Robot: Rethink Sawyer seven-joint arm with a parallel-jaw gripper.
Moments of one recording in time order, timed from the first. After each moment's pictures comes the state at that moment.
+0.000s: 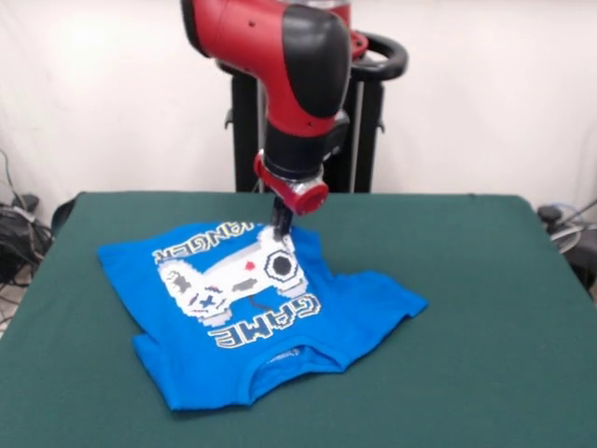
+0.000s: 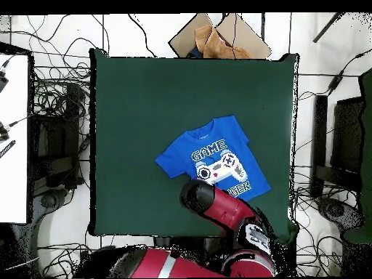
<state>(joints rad) -0.21 -0.50 -0.23 1.98 0.16 0.25 2.15</state>
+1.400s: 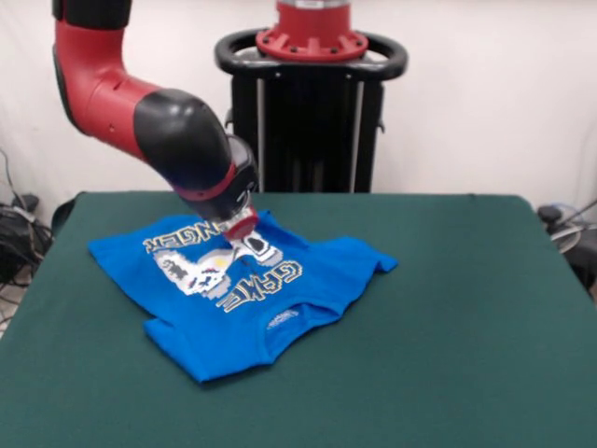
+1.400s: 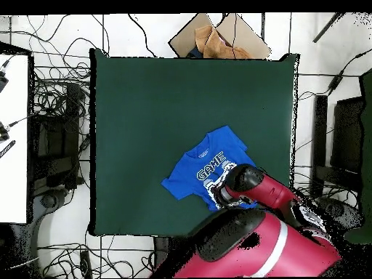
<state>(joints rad) -0.52 -0.28 -0.12 1.67 -0.01 0.75 2.15</state>
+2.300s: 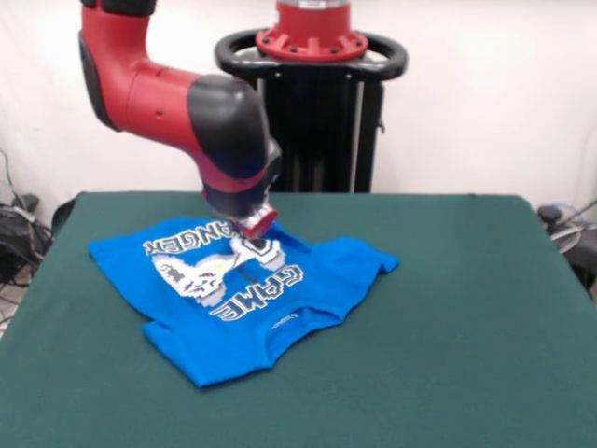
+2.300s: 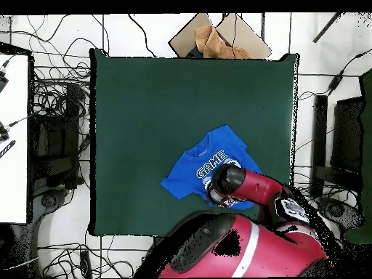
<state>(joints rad) -0.42 -0.33 -0.12 1.69 -0.16 0.65 2.15</state>
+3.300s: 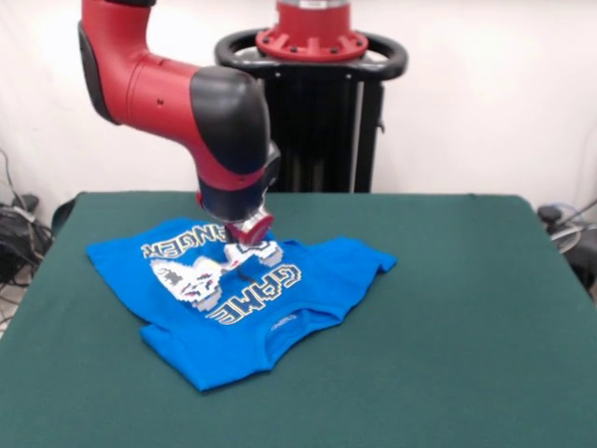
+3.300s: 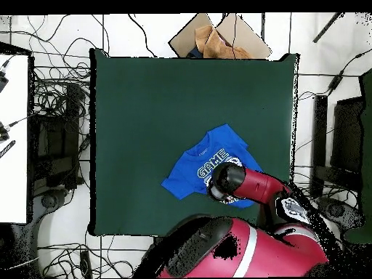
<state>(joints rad) -0.42 -0.36 -0.12 1.69 -0.16 0.57 2.15</state>
